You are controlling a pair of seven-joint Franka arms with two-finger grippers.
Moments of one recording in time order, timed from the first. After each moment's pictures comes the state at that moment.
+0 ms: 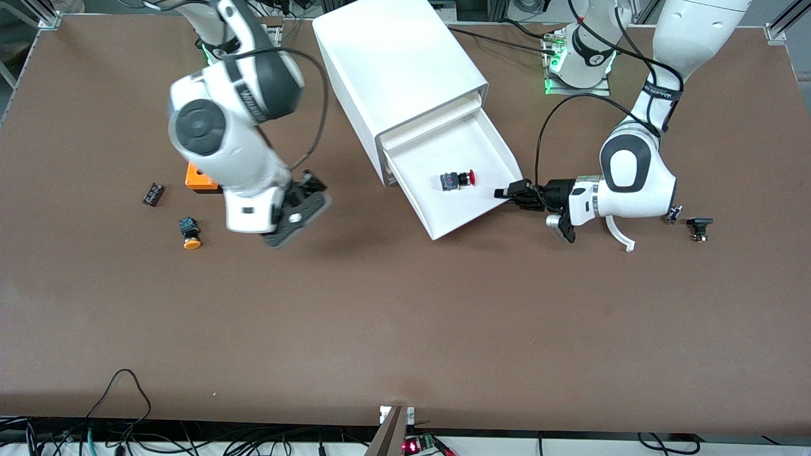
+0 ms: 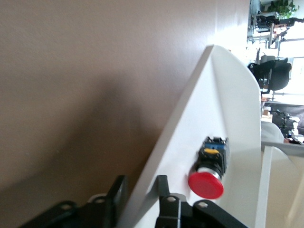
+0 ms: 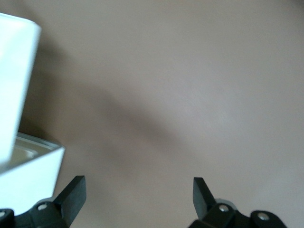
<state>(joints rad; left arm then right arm) -0.04 0.39 -0.14 -2.12 -1.13 2.05 0.79 0.49 0.42 0.05 -1.49 0.07 1.97 -0.32</state>
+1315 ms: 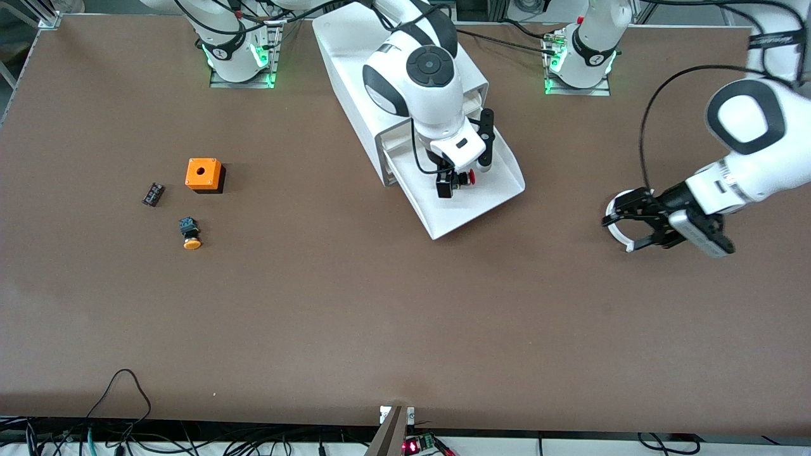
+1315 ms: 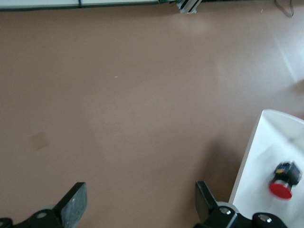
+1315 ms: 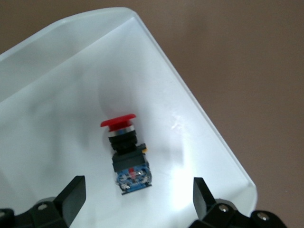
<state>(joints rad) 0.08 0.12 -0.01 -1.97 -0.61 2.15 0.78 0.91 0.72 0.00 -1.20 0.07 2.06 -0.60</state>
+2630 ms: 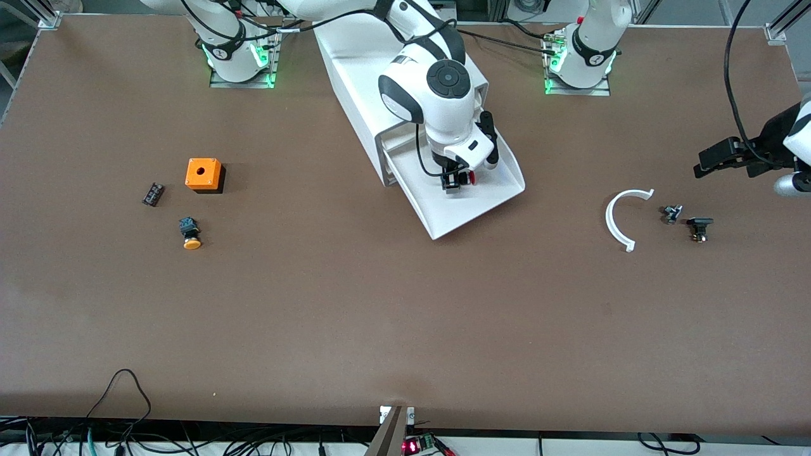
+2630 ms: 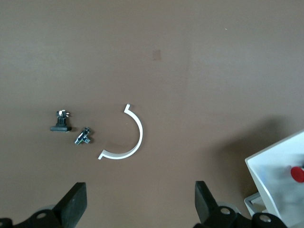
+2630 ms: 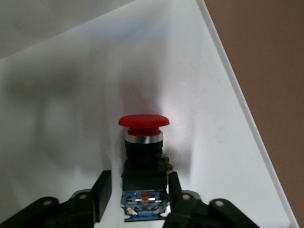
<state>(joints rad) 0.07 0.06 -0.05 -1.57 -0.02 1.57 -0.06 0.95 0.78 -0.01 -1.19 0.04 2.06 -0.73</state>
